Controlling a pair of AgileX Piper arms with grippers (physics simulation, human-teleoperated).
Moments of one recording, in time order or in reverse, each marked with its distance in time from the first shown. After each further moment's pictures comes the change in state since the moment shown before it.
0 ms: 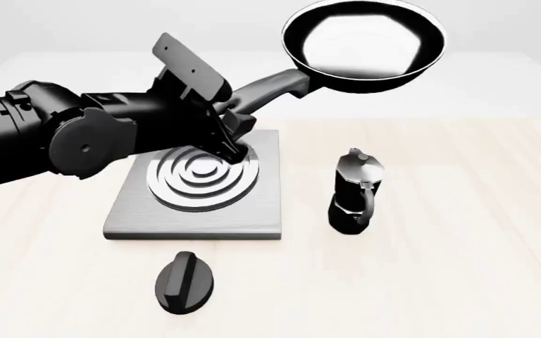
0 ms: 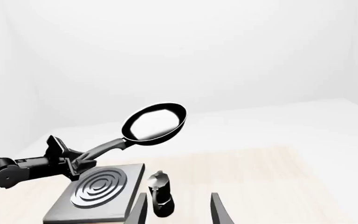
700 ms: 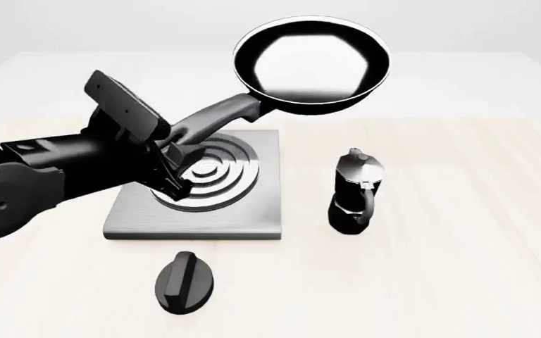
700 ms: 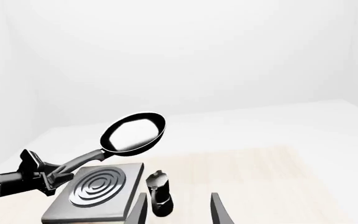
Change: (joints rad) left arm 0.092 -0.212 0.255 -0.023 0.002; right arm 0.001 0.000 0.002 0.000 -0.009
